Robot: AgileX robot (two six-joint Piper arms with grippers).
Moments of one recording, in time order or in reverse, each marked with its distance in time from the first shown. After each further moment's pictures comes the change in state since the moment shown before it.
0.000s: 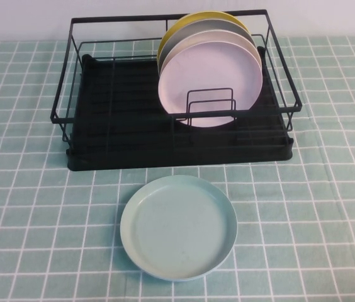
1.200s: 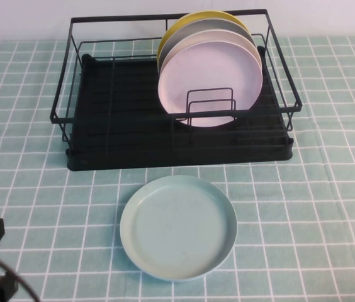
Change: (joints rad) right arm 0.000 0.000 0.000 -0.007 0.000 0.000; left arm -0.268 0.518 -0.423 0.239 0.103 -0.251
